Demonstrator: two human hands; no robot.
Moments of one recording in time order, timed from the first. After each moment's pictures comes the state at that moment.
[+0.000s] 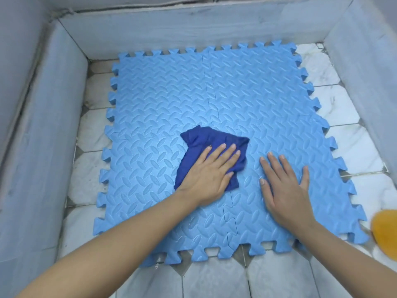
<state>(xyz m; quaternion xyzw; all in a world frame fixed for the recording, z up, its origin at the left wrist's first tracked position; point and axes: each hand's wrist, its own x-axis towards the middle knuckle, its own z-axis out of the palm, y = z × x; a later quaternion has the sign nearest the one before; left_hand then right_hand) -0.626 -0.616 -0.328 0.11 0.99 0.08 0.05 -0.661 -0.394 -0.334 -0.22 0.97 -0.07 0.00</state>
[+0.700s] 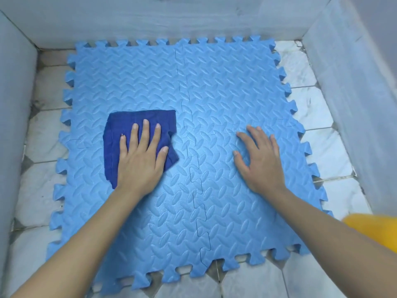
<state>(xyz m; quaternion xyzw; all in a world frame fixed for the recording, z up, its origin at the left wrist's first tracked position) -0.646 -0.686 -0.331 -0.17 0.98 0.10 0.07 -0.747 -0.415 -0.332 -0.23 0.96 -0.16 0.00</state>
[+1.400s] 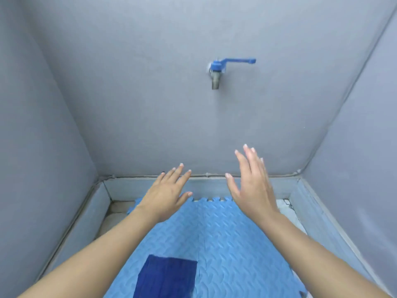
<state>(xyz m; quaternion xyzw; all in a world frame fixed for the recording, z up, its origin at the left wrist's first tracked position) -0.792 -0.762 -0.077 -0.04 1.00 0.04 -0.05 -0.889 -0.547 -0.065 -0.31 0.88 -0.26 -0.23</state>
